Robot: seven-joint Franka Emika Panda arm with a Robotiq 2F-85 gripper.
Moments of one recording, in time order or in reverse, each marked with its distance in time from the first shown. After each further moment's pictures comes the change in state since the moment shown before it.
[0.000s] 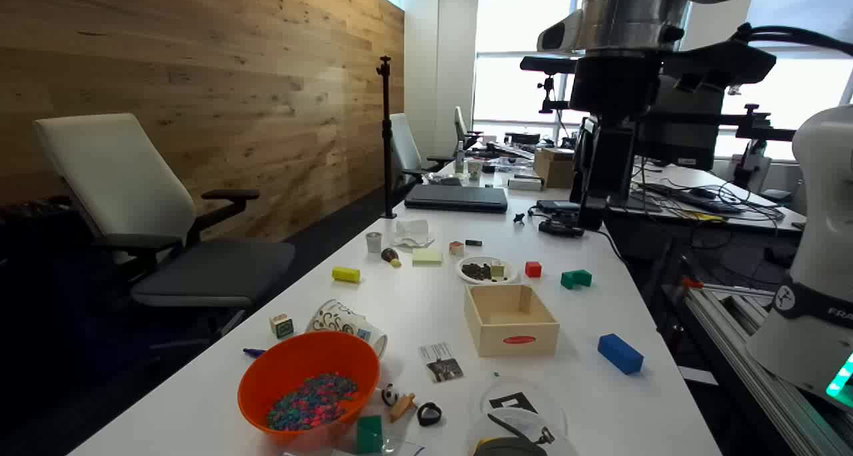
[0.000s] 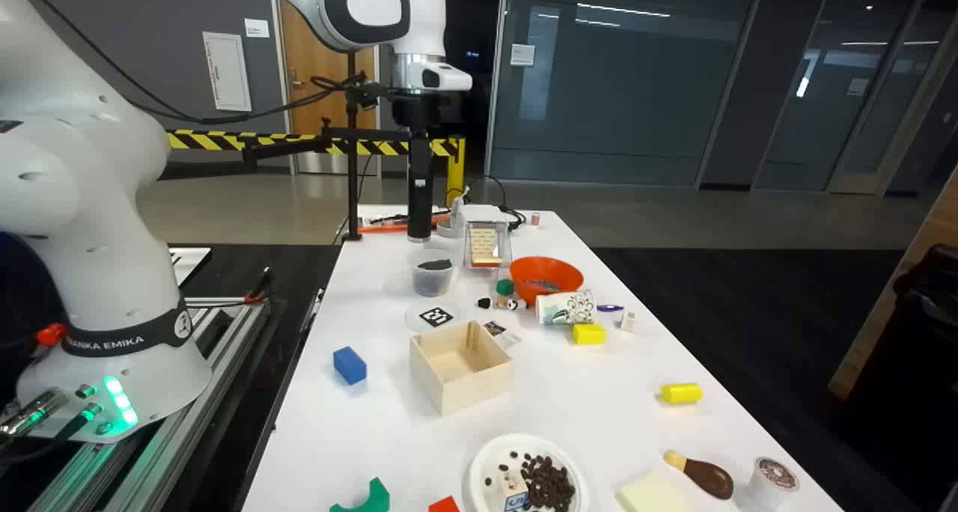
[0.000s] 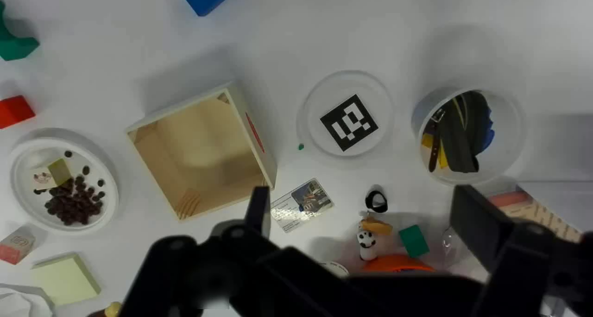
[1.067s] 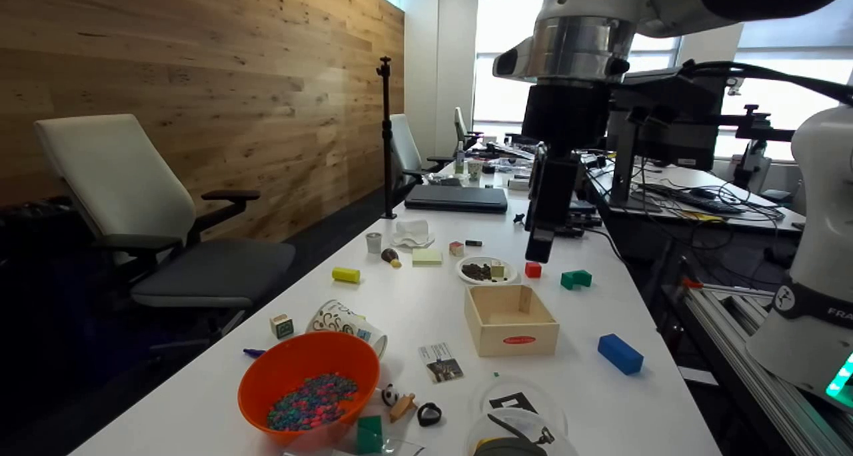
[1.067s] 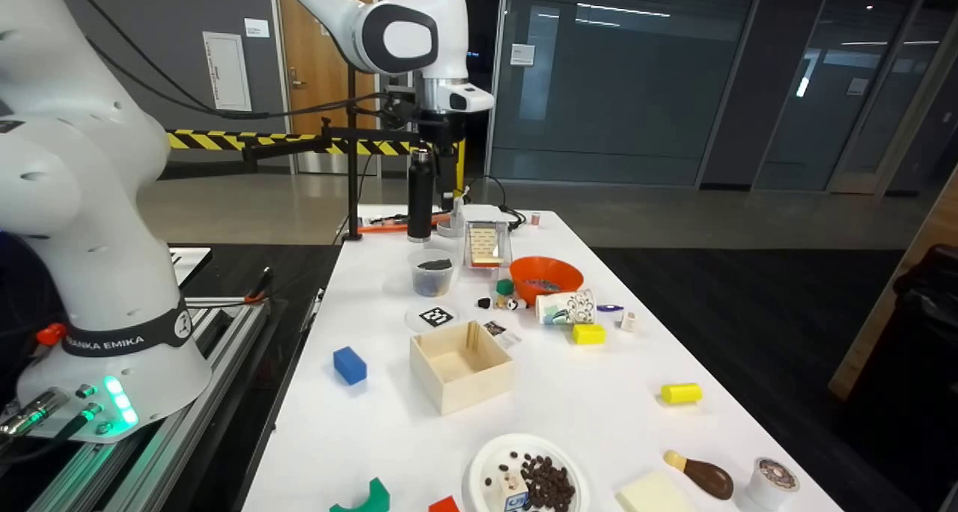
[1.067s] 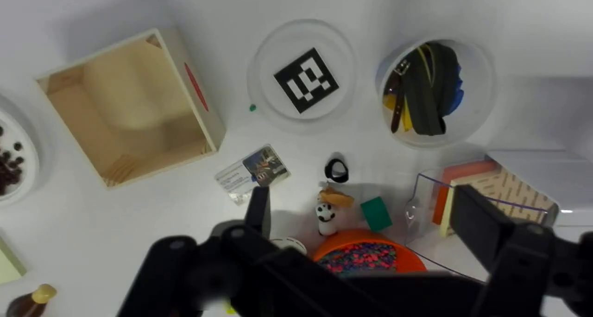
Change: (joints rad) arm 0.008 0.210 0.023 0.098 -0.011 0.161 0.013
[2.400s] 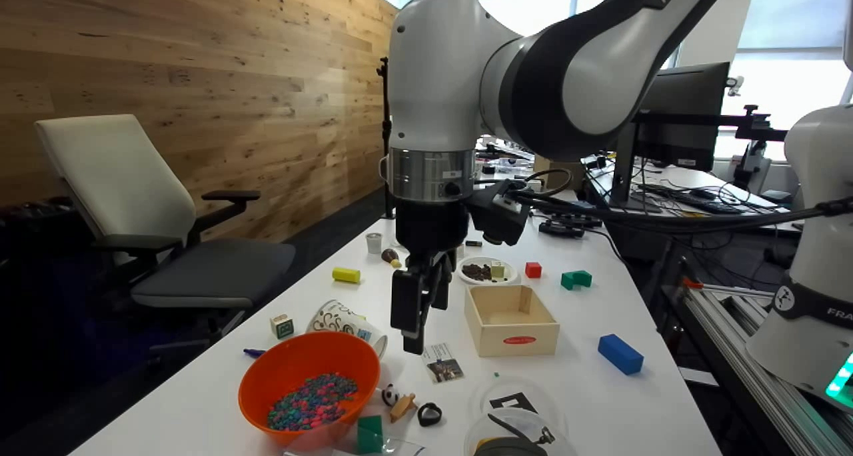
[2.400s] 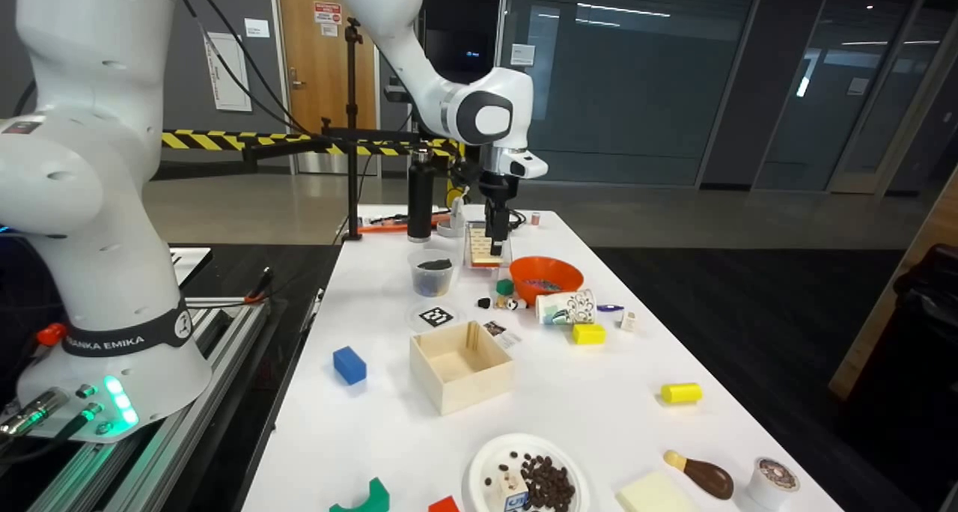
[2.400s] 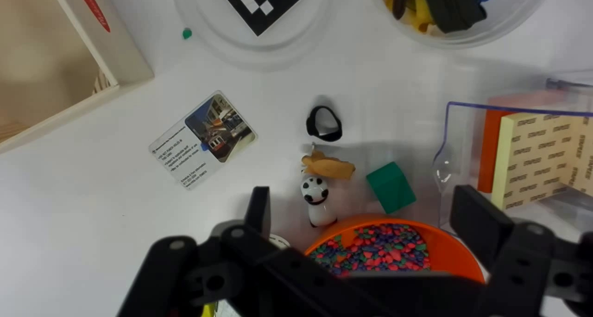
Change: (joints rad) arm 0.125 0.545 -0.144 0.389 -0.165 0.059 0.182
